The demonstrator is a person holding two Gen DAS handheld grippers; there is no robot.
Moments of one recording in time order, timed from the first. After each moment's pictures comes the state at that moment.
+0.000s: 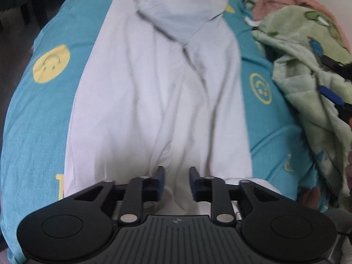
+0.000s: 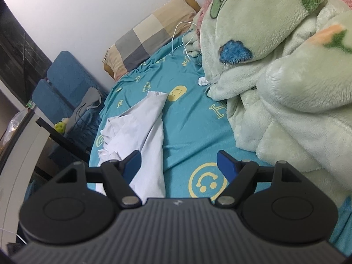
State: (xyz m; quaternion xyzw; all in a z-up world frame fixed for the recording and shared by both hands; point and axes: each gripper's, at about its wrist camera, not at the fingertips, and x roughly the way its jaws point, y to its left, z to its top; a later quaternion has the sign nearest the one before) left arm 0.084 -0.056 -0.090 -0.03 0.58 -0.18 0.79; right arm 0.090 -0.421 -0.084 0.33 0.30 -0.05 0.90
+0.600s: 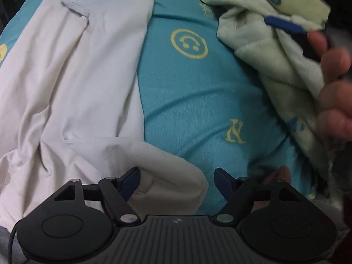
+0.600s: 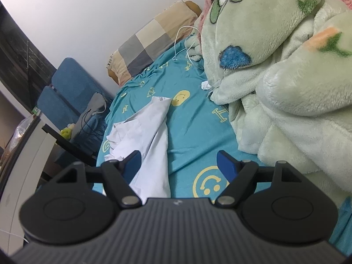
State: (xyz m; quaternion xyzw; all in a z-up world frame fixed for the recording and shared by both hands) left arm 0.016 -0.211 -0.121 0.01 0.61 -0.18 0.77; right arm 0.085 -0.429 -0.082 0.35 0.28 -0.04 0.89
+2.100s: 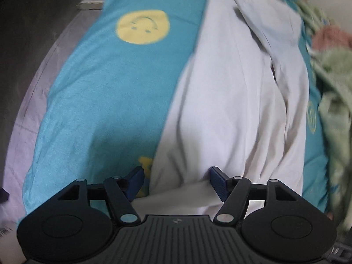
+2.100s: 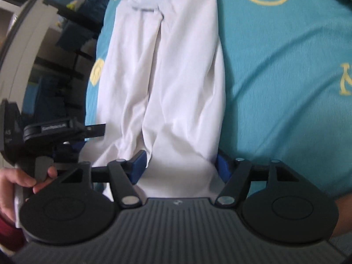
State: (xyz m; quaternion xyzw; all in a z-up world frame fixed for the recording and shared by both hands) left arm 0.094 0.051 -0.126 -0.09 0.66 -0.09 0.74; right arm 0.028 -0.260 -0.161 0.30 0.58 0.09 0.75
